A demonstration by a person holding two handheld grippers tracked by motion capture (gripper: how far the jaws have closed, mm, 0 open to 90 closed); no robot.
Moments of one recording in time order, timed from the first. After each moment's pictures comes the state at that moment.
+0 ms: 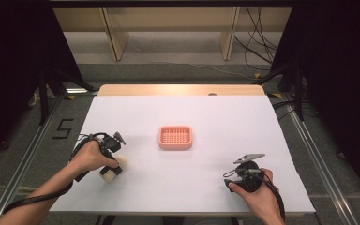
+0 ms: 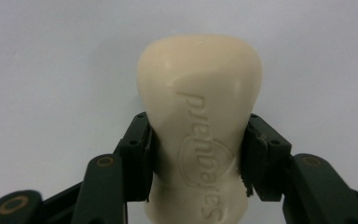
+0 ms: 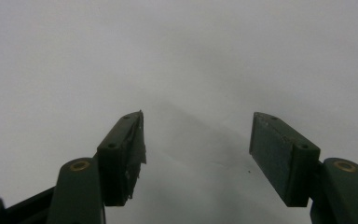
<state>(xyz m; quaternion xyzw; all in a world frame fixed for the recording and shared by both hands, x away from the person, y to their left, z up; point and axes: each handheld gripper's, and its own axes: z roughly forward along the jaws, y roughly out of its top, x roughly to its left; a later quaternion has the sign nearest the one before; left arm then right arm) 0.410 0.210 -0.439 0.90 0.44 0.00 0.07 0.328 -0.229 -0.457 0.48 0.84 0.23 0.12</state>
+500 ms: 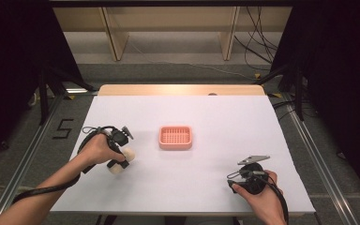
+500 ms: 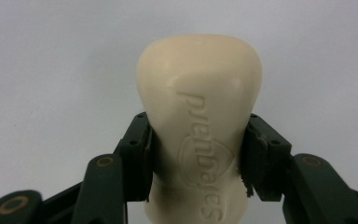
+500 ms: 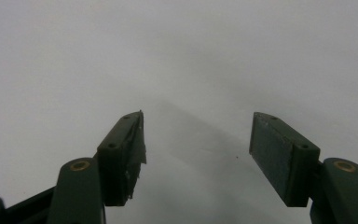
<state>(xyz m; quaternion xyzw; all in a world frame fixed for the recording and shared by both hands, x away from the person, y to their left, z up) 0.423 0.189 -0.426 0.91 0.40 0.01 0.08 0.321 -0.237 -0.455 0.49 0.83 0.24 0.12</state>
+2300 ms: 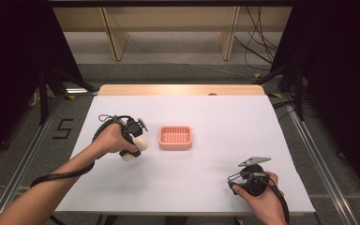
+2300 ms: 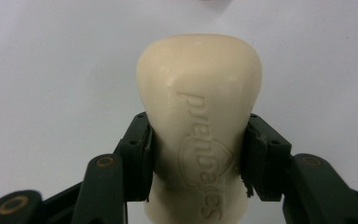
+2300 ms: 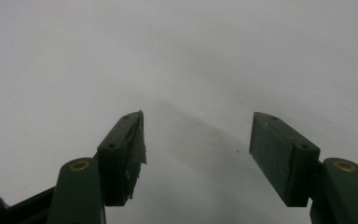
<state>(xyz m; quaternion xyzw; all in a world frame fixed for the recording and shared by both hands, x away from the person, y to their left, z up) 0.448 0.151 -0.407 0.94 0.31 0.06 0.09 0.315 -0.237 -0.455 0.50 0.82 0.23 0.12</state>
